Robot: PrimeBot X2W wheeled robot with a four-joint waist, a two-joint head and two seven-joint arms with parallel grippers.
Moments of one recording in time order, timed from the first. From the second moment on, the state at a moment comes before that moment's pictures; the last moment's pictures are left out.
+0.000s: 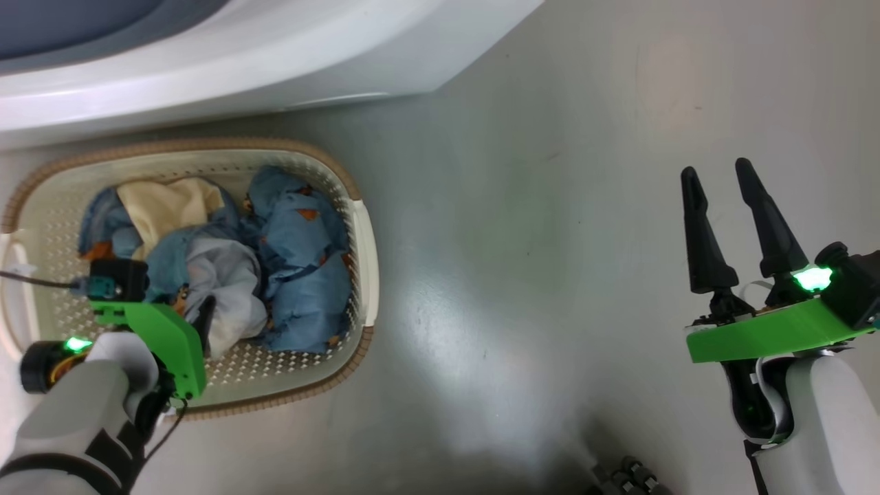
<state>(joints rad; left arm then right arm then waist) -0.84 0.28 -0.87 1.18 -0.89 -0.13 -0.09 -0.33 -0.13 0.01 0.08 0.36 0.13 -0.25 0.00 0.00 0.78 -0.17</state>
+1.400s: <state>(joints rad) -0.65 0.29 -0.70 1.00 -1.01 -0.13 -0.25 -0.21 -0.14 0.01 0.14 0.36 0.13 -0.25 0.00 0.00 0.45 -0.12</state>
